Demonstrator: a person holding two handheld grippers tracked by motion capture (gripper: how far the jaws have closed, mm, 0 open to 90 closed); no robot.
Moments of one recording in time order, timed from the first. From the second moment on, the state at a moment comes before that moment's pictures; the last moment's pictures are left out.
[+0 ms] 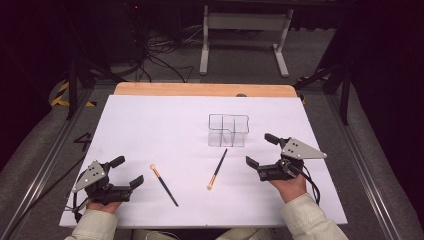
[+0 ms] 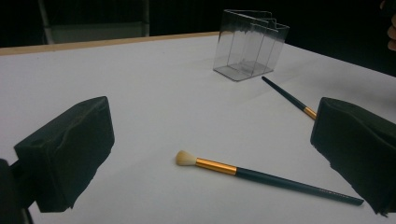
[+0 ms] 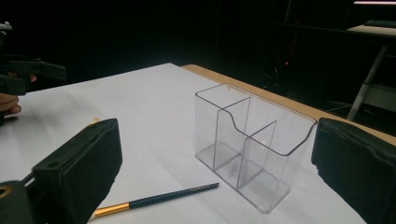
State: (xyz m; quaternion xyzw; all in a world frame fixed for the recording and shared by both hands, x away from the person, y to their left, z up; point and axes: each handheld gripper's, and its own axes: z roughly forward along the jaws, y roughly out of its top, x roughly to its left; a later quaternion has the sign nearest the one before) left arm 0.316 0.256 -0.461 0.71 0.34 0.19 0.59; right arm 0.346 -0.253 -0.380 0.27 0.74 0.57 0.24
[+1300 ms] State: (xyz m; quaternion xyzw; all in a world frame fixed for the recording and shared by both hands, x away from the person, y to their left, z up) left arm 0.312 0.262 -0.460 0.71 0.34 0.20 0.59; right arm 0.374 -0.137 -0.365 0.20 0.81 0.53 0.14
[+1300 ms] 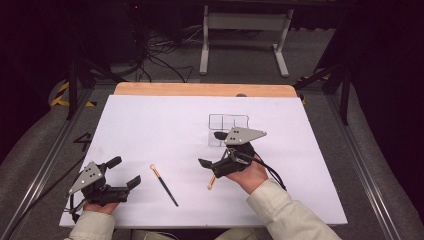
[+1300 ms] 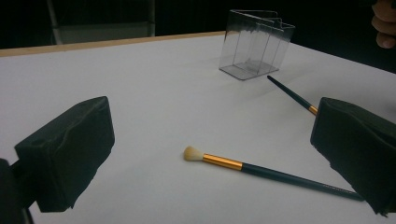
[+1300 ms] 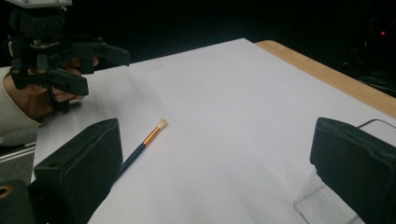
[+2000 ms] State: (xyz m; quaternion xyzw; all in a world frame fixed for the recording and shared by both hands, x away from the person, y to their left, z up) left arm 0.315 0.261 -0.460 0.71 0.35 0.20 0.59; right arm 0.390 -0.089 -0.362 0.20 0.89 0.39 0.11
